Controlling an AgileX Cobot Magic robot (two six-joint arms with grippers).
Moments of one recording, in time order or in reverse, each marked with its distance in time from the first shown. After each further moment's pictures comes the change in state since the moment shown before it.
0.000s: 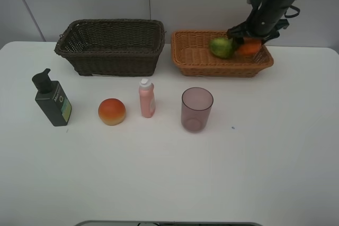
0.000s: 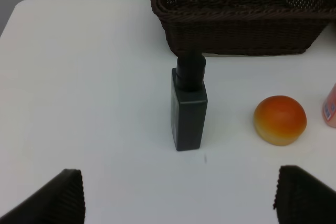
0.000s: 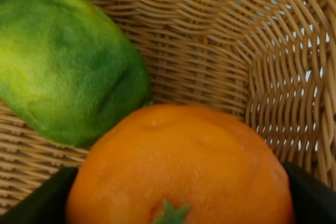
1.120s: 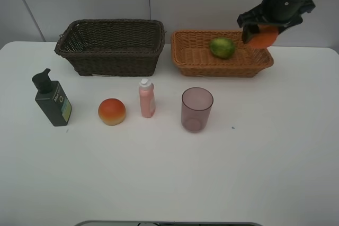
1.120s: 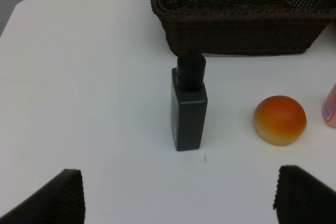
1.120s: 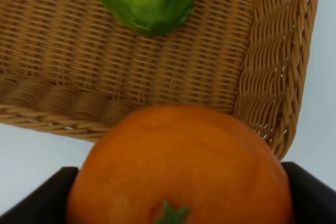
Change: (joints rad) left arm 0.000 0.000 0.000 0.000 0.000 0.000; right arm 0.066 -0.348 0.248 -0.019 0.107 0.025
